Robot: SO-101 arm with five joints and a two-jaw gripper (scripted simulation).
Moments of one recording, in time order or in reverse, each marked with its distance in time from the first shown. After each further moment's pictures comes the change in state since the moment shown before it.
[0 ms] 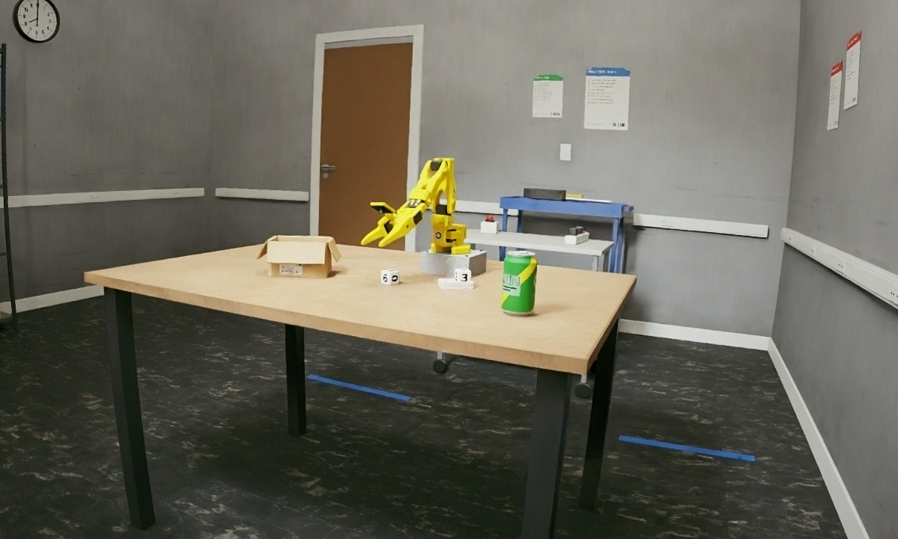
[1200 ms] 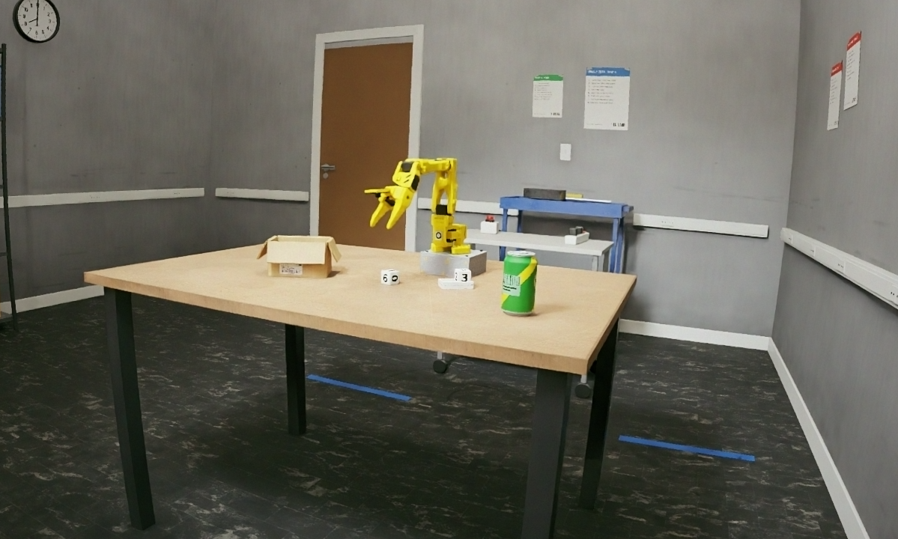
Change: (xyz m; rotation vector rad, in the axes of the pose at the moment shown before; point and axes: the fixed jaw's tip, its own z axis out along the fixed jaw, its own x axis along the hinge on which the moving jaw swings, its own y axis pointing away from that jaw) arm -0.024 0.007 -0.038 0.056 0.517 0.056
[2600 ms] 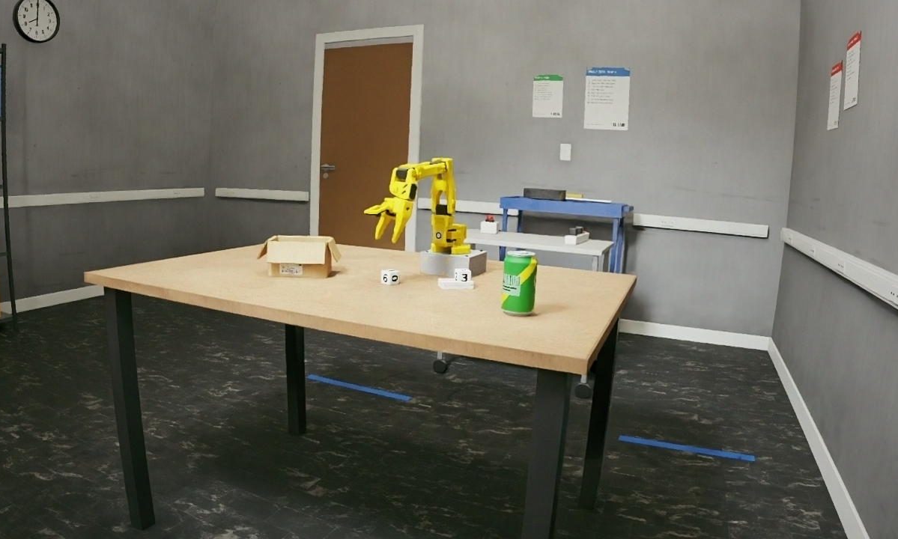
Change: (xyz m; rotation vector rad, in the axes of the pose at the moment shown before) arm 0.034 -0.005 0.019 0.045 0.269 0.007
